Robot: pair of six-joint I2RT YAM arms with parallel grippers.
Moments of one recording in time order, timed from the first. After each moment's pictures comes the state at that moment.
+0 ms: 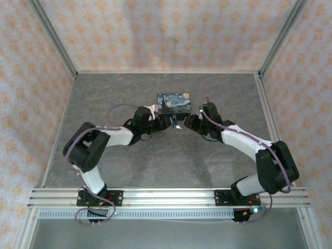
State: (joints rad) left arm -0.50 1.72 0.78 0.40 0.33 -0.85; right arm 0.50 1.43 0.82 -0.21 -0.16 0.78
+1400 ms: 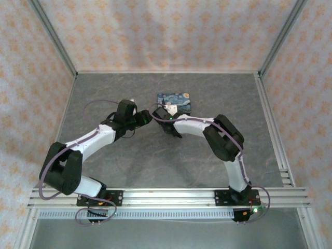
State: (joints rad) left arm -0.36 1.43 0.83 -0.13 0.13 -0.78; right arm 0.82 2.07 1.40 -0.51 0.54 0.62
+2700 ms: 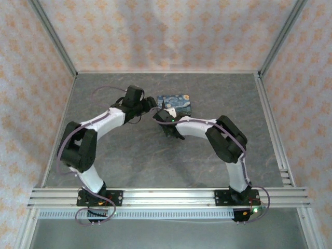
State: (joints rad) left arm -0.34 1.73 1.15 -0.18 0.07 -0.77; right arm 0.82 2.02 1.32 -0.49 0.44 0.44
